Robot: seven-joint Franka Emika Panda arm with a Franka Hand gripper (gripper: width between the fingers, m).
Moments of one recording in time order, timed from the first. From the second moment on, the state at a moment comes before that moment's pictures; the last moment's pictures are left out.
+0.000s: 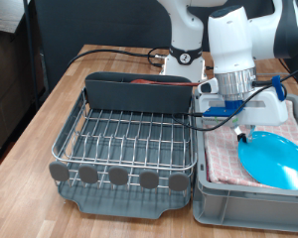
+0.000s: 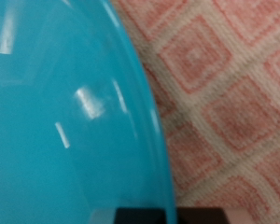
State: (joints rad) arm 0.03 0.25 0.29 -2.42 0.77 3.05 0.99
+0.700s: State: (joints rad) arm 0.17 0.13 0.07 -2.47 0.31 2.92 1.36
